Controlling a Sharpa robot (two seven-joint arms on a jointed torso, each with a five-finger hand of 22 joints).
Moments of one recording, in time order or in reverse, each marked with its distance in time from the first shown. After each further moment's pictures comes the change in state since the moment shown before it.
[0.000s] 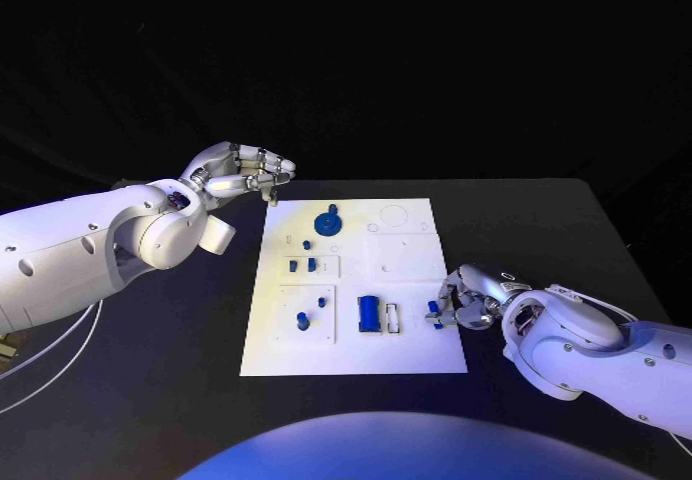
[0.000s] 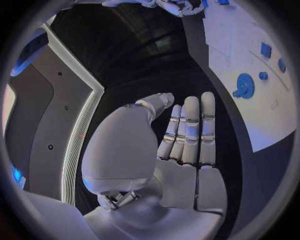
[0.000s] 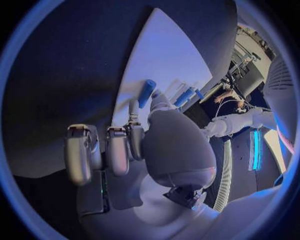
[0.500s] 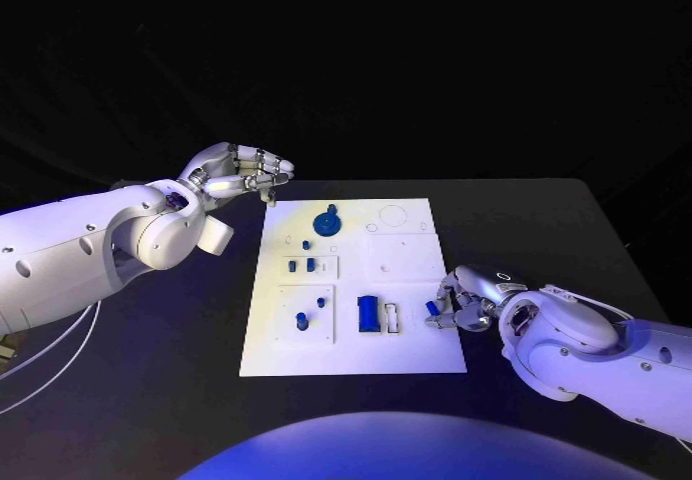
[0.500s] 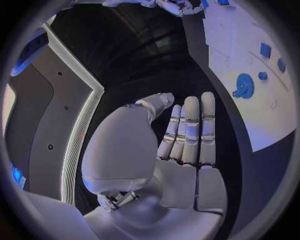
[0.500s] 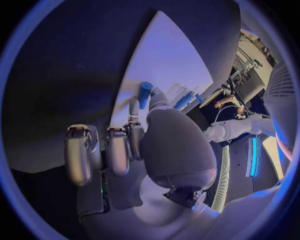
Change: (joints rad) left arm 0.000 -0.002 0.000 0.001 0.000 0.002 -0.002; left_hand 0.000 0.000 0.000 0.000 0.000 0.000 0.000 0.000 0.000 0.000 0.000 0.000 0.000 0.000 0.000 0.000 0.000 0.000 0.000 0.000 0.000 0.000; right arm -0.003 0.006 0.001 0.009 -0.062 0.026 -0.029; right_hand 0.035 -0.011 0.009 -0.001 0.000 0.007 -0.003 -0.004 0.011 0.000 0.000 0.000 0.000 0.000 0.000 0.000 0.000 0.000 0.000 0.000 0.011 0.000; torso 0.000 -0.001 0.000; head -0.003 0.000
